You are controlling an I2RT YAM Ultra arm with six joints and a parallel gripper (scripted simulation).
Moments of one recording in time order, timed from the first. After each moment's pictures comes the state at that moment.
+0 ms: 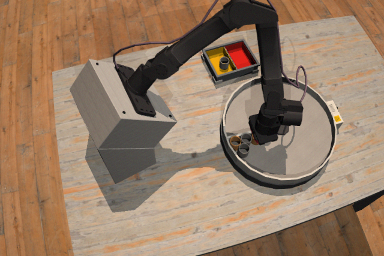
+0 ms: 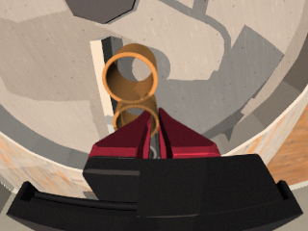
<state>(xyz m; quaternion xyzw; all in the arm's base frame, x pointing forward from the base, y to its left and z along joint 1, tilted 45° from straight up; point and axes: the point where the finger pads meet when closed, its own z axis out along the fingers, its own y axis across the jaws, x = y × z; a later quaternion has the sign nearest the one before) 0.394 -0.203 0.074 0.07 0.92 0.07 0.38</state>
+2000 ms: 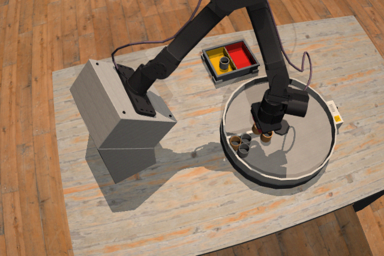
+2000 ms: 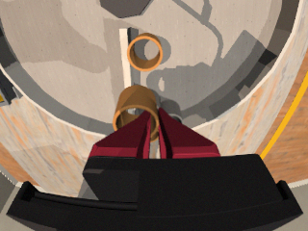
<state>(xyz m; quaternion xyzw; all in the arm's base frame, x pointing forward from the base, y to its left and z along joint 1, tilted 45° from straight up) 0.347 -0.203 0.120 0.06 0.92 0.08 0.37</state>
